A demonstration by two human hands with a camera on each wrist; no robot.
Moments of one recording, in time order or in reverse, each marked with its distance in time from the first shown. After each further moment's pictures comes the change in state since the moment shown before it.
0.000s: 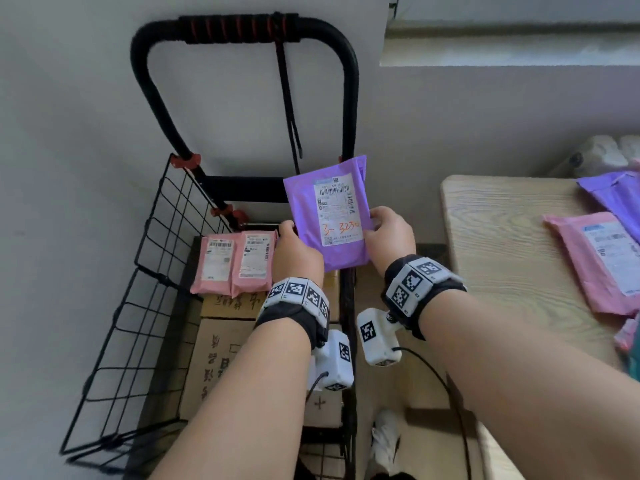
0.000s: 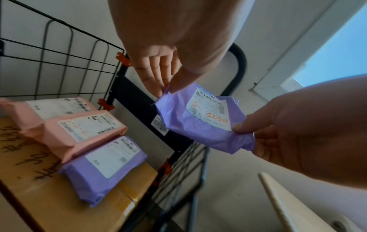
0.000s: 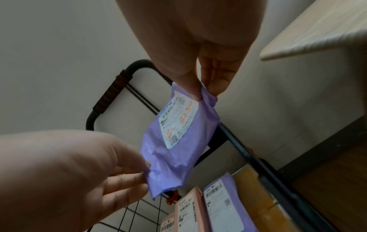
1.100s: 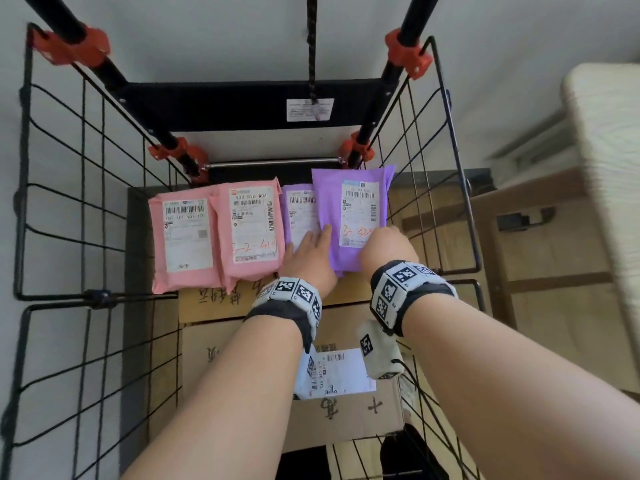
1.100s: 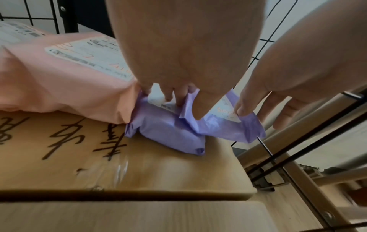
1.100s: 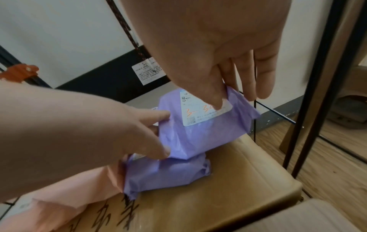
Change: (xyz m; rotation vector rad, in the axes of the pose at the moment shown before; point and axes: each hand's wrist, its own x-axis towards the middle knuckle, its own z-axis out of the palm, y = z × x) left_hand 0.144 -0.183 0.093 0.593 -0.839 0.373; right_hand 0.062 0.074 0.212 -0.671 -0.274 0.499
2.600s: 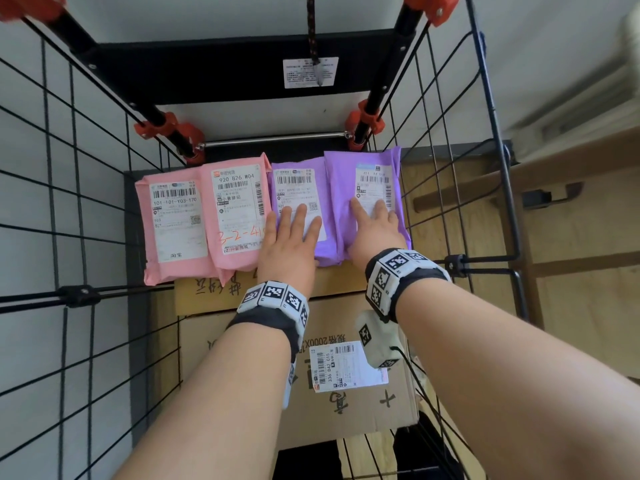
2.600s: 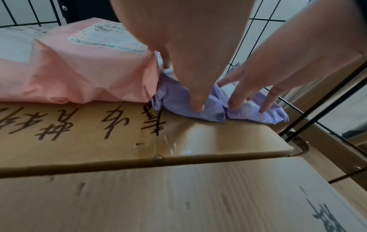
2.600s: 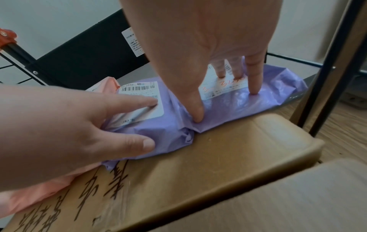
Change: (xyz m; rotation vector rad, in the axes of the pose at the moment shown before) left_hand 0.005 -0.038 0.018 0.568 0.194 0.024; right_hand 0.039 -0.001 0.052 -0.074 -0.039 -0.163
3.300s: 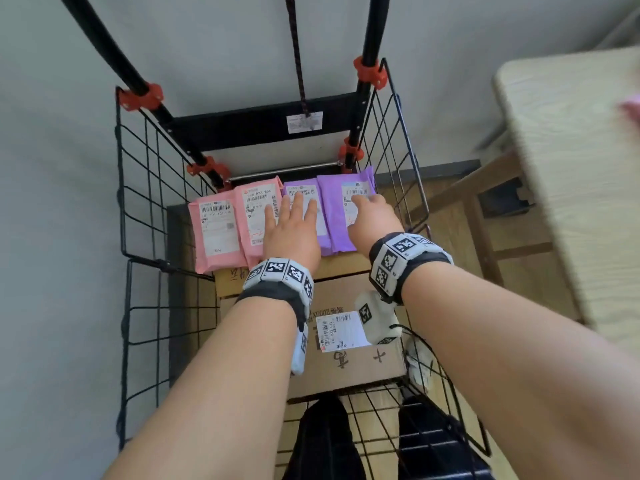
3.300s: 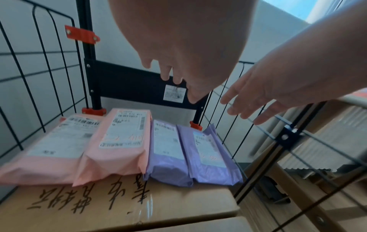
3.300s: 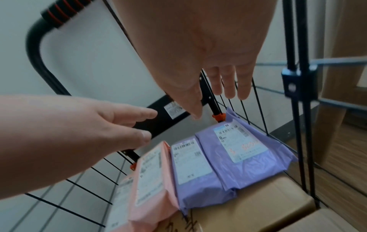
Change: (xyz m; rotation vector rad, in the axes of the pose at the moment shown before) left_hand -0.095 0.017 -0.124 -0.099 0.072 -0.091; right_hand -0.126 0.008 -0.081 0.238 0.213 -0.126
